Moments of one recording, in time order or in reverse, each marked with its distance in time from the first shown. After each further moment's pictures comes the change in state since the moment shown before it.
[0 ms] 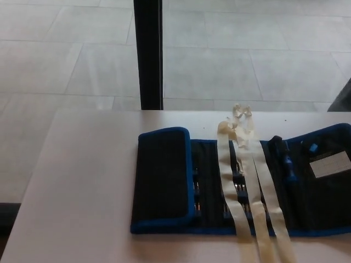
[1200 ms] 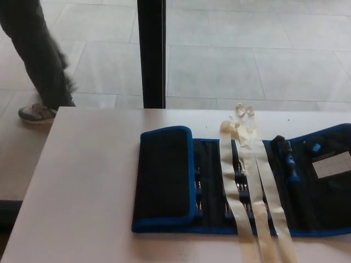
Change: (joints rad) left_arm -0.013 0.007 0.074 0.074 -0.046 -0.009 0.001; right_arm -0.215 0.068 -0.082 -0.592 0.261 0.059 0.093
